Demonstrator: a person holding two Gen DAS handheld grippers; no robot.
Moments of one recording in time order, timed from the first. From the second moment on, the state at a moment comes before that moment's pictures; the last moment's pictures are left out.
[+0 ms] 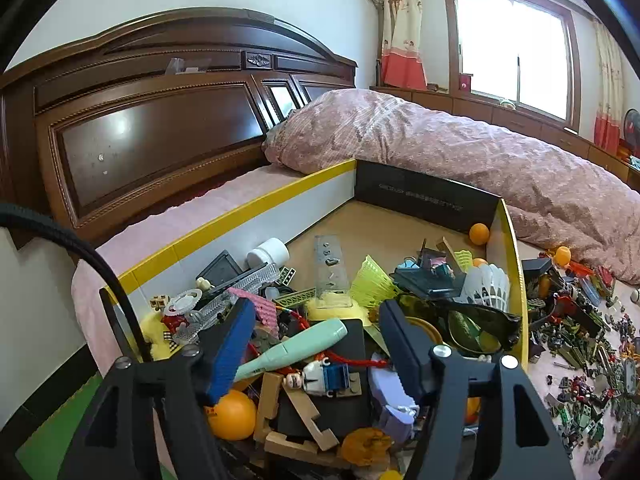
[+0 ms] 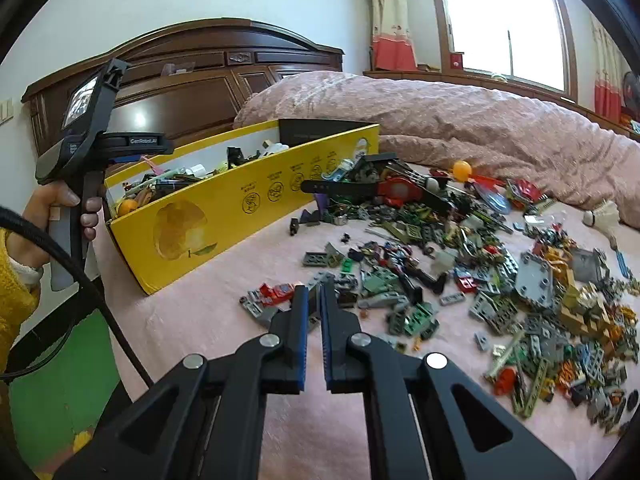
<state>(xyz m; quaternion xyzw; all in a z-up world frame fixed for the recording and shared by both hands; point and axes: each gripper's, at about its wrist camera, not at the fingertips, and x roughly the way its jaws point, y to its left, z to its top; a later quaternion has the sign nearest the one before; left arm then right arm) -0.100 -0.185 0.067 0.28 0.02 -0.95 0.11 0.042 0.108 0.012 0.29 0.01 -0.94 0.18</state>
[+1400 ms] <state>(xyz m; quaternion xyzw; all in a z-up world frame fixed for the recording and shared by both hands) -0.108 -0.194 0.063 0.28 0.06 -0.96 0.08 -0.215 0.007 0.064 0.34 -0.06 -0.90 0.25</state>
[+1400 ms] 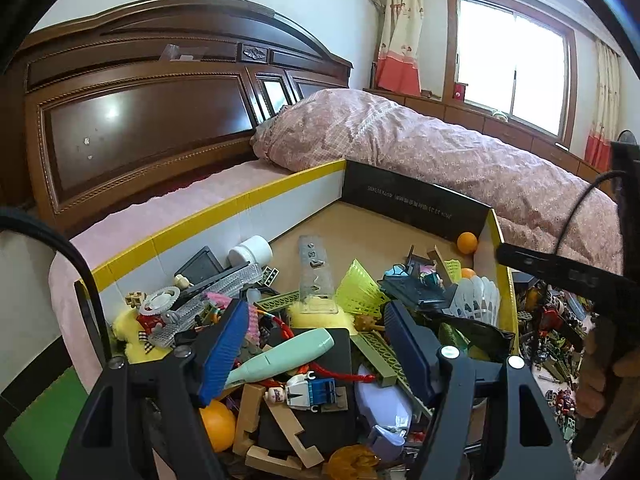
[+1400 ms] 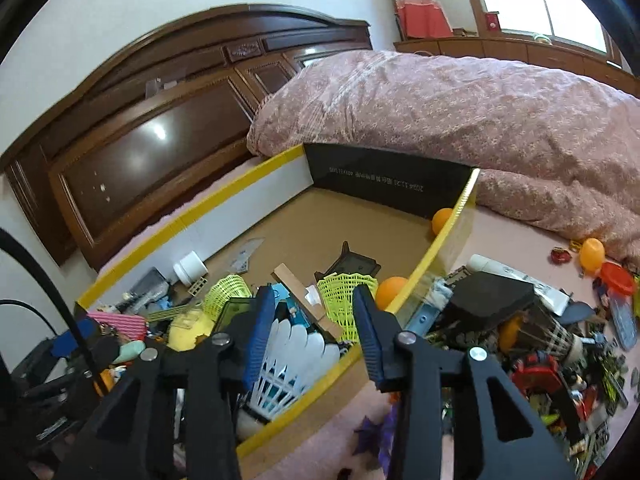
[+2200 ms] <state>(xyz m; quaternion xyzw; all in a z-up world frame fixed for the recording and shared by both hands) -0.033 -0.103 0.093 0.23 0.05 -0.97 -0.01 0.058 0.212 0.033 0.33 -0.05 -0.94 0.12</state>
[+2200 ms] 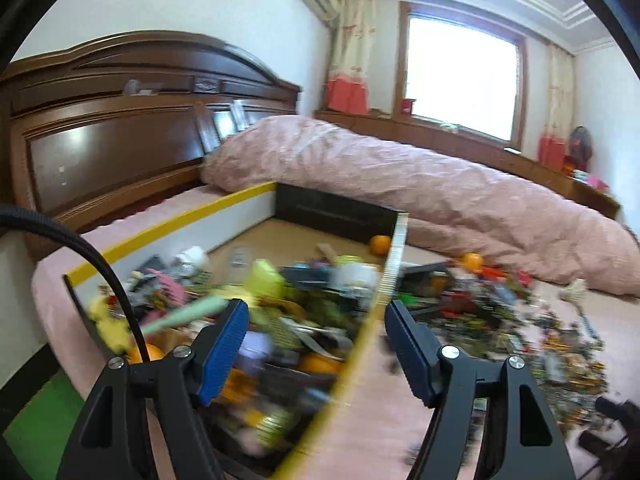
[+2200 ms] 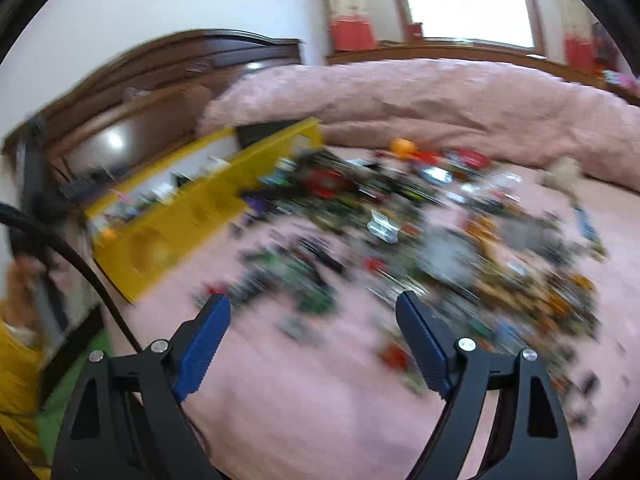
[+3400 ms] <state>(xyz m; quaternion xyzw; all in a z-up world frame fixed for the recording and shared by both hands) -0.094 0.224 -0.009 0.37 -0.07 -0.90 -0.22 0.142 0.293 -0.043 0.31 -0.04 -0.95 -0.01</state>
